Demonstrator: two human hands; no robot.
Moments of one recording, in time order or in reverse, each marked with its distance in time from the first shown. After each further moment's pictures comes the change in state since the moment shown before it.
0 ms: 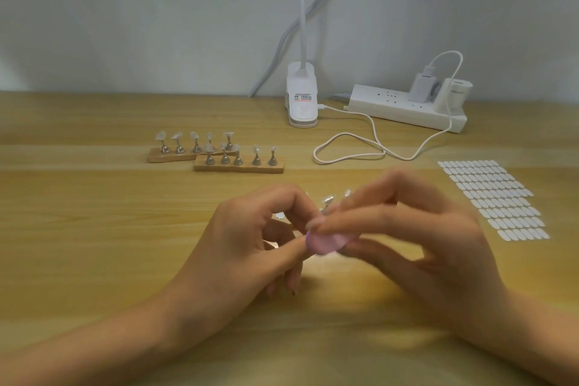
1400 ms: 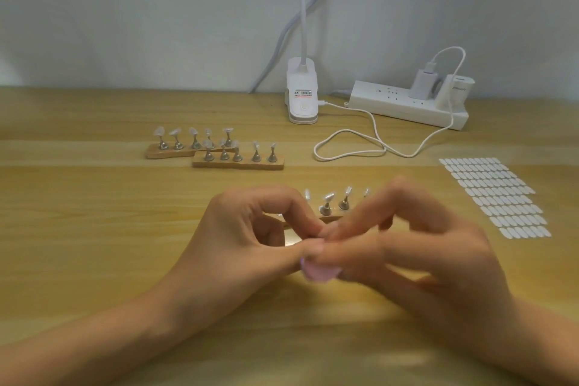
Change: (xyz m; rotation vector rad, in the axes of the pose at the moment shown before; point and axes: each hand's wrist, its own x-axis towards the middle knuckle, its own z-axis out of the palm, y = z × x) left_hand 0.001 0.002 -0.003 0.034 -0.001 0.036; right_hand -0.004 -0.006 0.001 0.001 -0.037 -0.035
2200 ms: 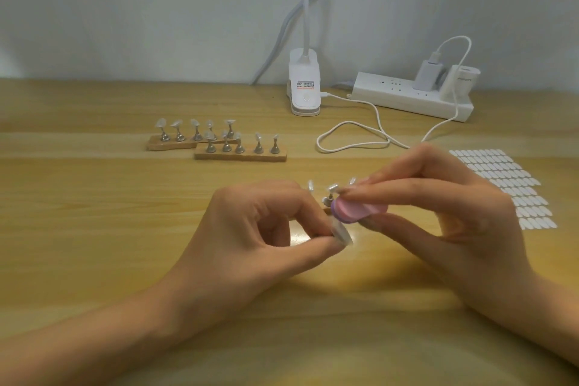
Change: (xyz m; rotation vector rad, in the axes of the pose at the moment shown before) left_hand -0.002 0.000 0.001 0.151 0.005 0.121; right_hand -0.001 0.008 -0.007 0.087 0.060 0.082
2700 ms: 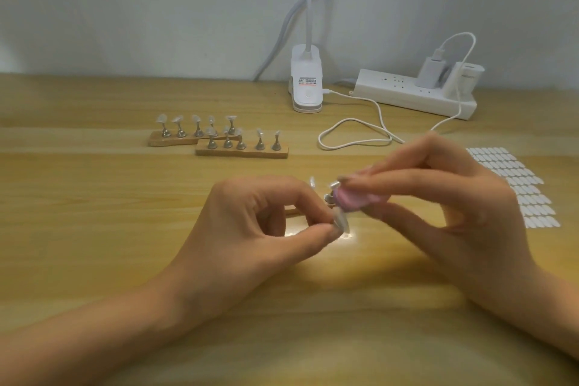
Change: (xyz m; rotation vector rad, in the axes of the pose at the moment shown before) left_hand -0.003 -0.006 -0.001 0.002 0.032 -0.021; right_hand 0.001 -0.001 0.002 -0.037 -0.016 -0.008
